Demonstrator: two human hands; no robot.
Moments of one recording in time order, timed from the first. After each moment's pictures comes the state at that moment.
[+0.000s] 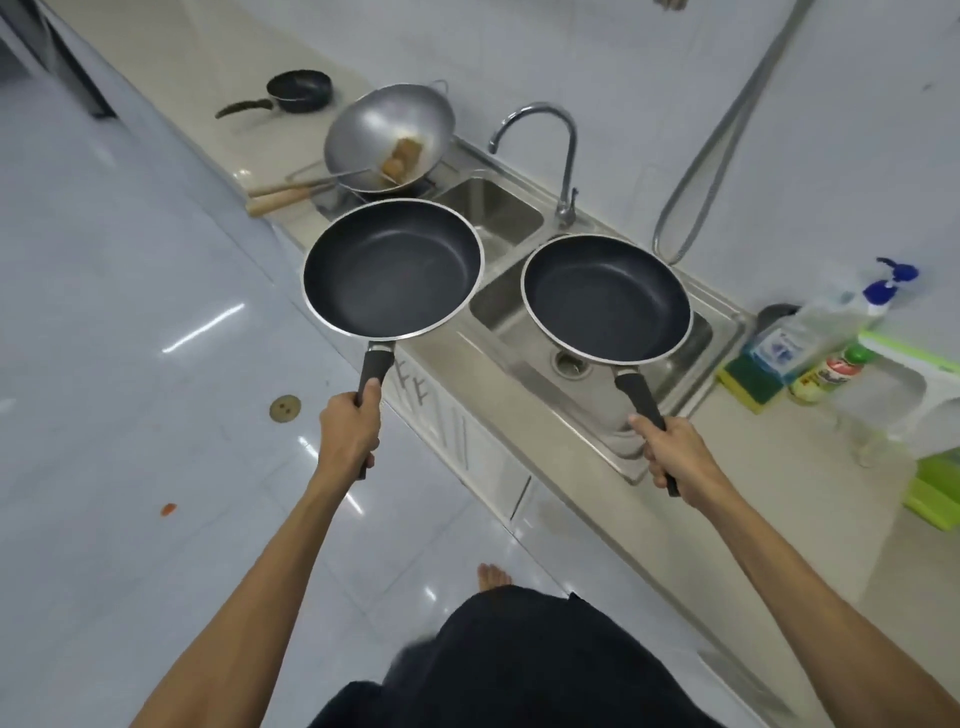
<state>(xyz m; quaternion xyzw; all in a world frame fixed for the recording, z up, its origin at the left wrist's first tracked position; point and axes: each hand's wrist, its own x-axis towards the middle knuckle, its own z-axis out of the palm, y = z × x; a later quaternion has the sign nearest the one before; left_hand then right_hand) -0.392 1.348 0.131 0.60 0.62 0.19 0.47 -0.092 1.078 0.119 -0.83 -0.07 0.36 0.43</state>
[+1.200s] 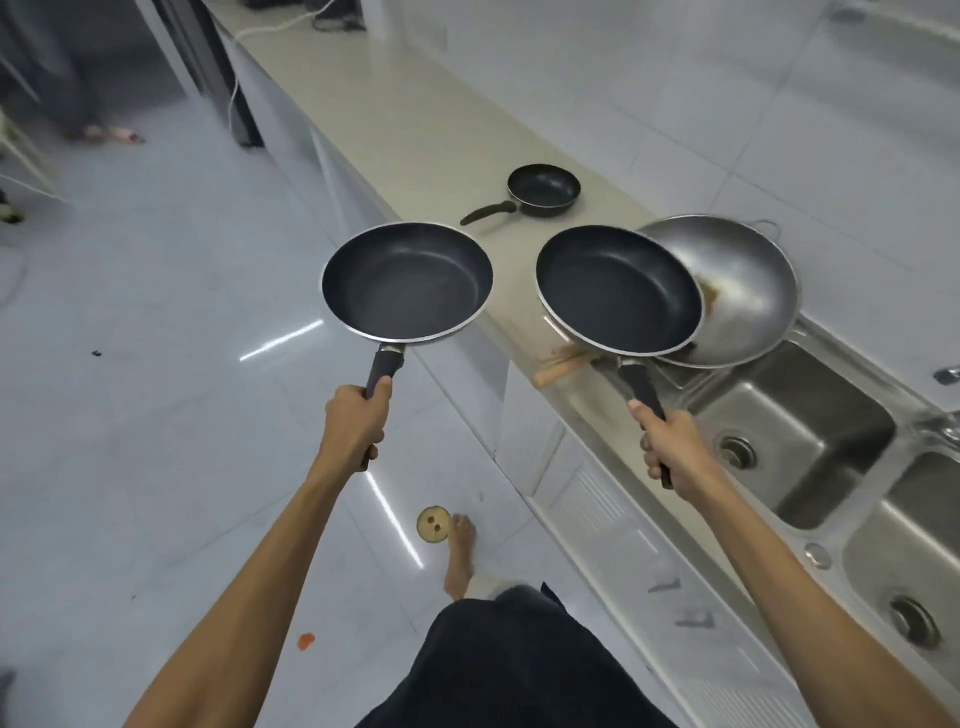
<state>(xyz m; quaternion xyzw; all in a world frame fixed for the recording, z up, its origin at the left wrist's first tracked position) -0.604 2.046 0.152 0.57 0.65 0.19 0.47 -0.271 1.835 0.127 -0.80 -0.12 0.38 0.45</state>
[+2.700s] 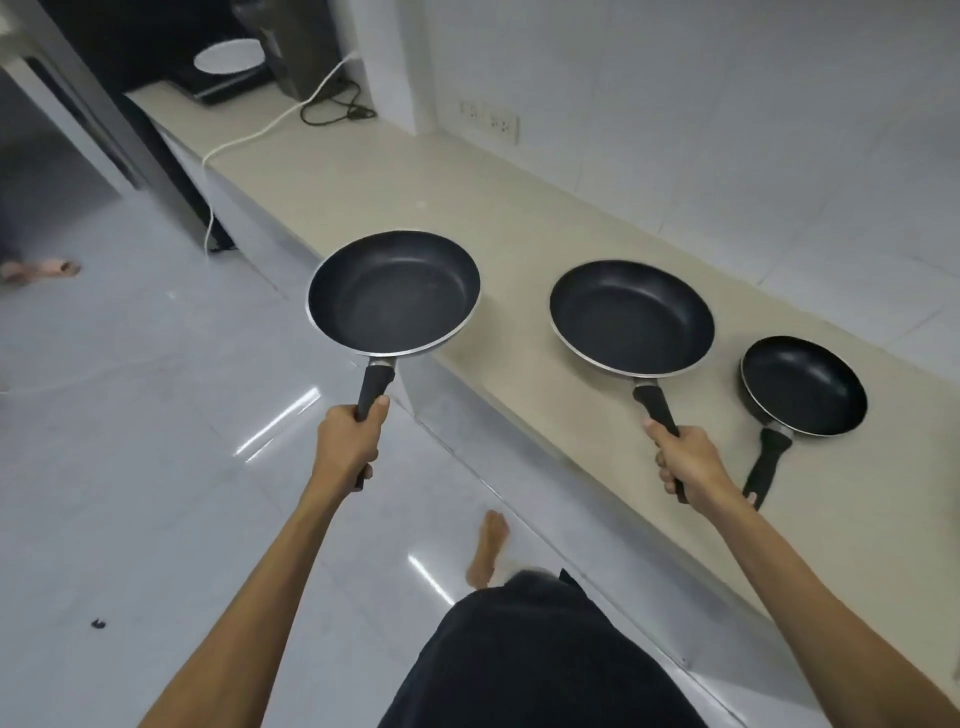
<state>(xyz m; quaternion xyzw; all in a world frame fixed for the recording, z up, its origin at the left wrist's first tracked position) -0.576 2.930 0.146 0.64 0.60 0.12 0.47 -0.274 2.648 0.104 -0.84 -0.01 0.33 0.44</state>
